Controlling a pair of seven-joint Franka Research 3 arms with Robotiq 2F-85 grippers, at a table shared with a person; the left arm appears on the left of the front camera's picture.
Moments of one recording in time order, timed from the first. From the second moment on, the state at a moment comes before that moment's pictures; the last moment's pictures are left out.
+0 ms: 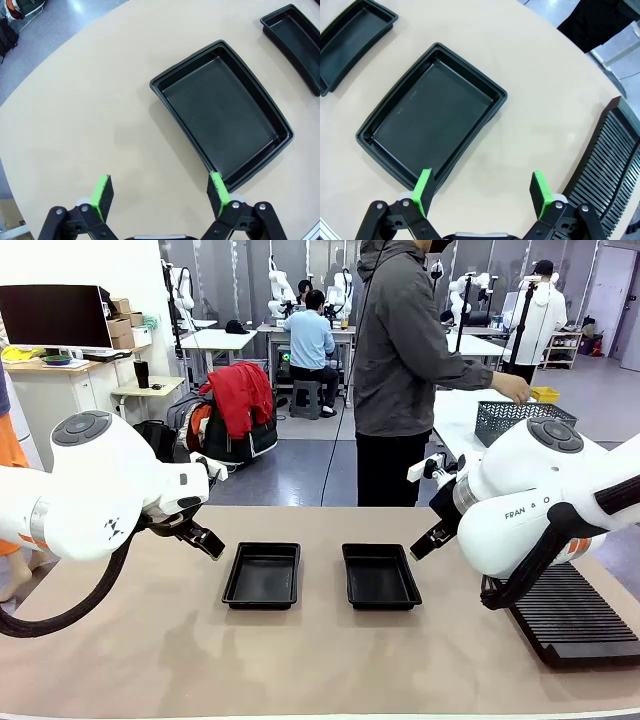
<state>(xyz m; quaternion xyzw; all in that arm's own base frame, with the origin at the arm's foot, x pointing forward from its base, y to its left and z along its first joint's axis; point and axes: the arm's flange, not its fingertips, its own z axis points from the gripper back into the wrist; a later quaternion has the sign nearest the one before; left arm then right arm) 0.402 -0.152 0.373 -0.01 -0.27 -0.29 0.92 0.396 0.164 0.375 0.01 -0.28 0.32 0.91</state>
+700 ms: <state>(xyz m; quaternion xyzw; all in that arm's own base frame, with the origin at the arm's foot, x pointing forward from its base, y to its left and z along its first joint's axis) 0.373 -0.128 0.499 -0.04 -0.17 -0.17 0.97 0.374 0.108 0.525 0.10 -0.23 0.22 0.94</state>
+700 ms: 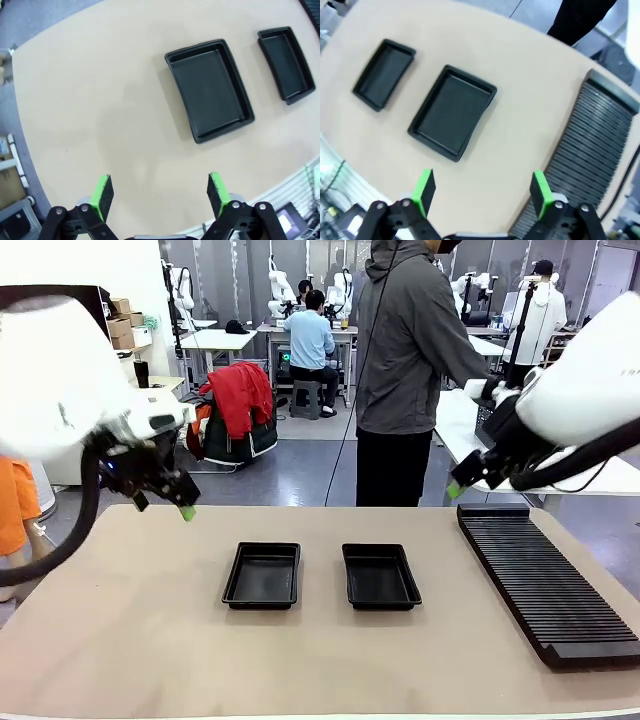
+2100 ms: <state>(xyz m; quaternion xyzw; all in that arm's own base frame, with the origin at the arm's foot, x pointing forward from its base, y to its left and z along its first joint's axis) 0.356 -0.016 0.633 -0.19 -0.15 -0.02 0.97 0.353 -0.048 0.664 0.22 -0.22 0.02 0.95</state>
